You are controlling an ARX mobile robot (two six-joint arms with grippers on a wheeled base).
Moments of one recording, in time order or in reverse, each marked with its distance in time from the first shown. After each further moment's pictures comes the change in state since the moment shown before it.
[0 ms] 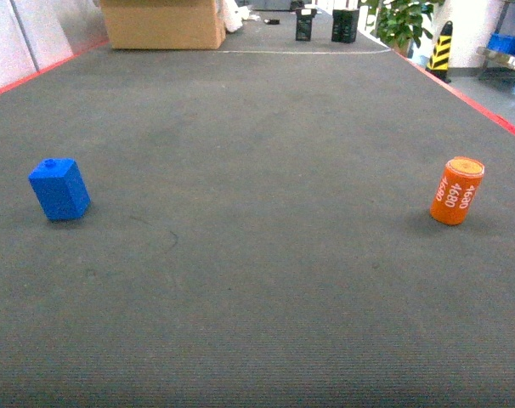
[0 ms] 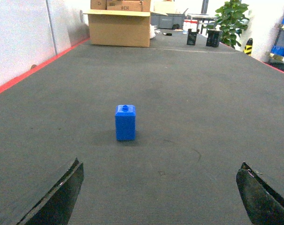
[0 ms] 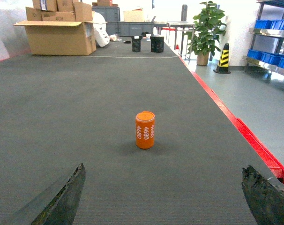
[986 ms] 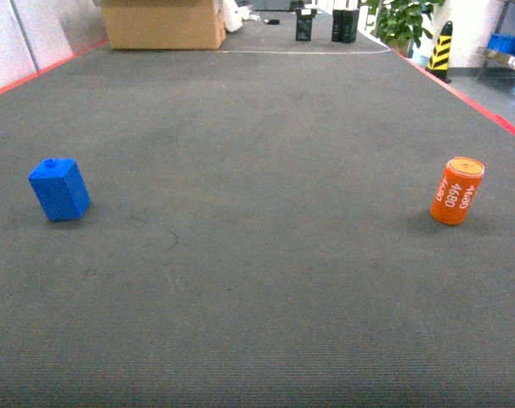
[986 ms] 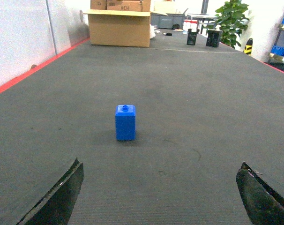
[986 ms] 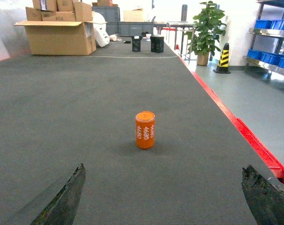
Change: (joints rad) left arm 0.000 0.000 0.000 0.000 0.000 0.000; right arm 0.000 0.000 0.000 0.000 0.000 0.000
